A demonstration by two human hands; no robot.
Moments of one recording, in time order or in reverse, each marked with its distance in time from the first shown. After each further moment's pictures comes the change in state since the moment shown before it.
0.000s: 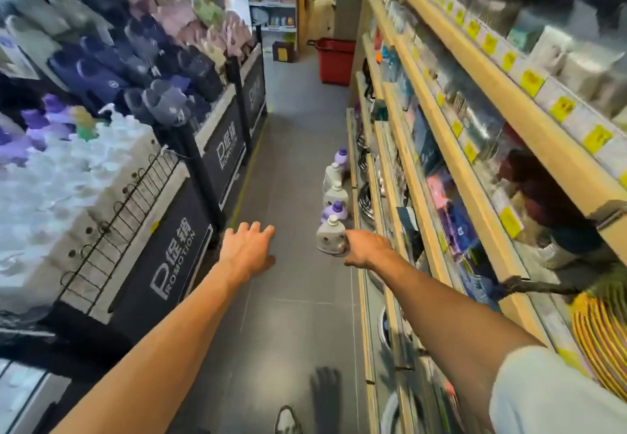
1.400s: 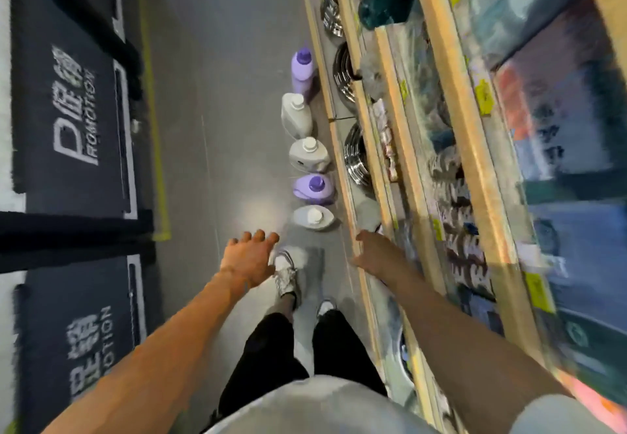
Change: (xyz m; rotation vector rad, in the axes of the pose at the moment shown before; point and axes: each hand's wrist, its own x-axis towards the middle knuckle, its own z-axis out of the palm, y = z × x) left_hand 0.673 0.003 0.150 -0.057 -0.611 0.338; right_hand 0.579 0.164 0.023 0.461 -0.455 0.418
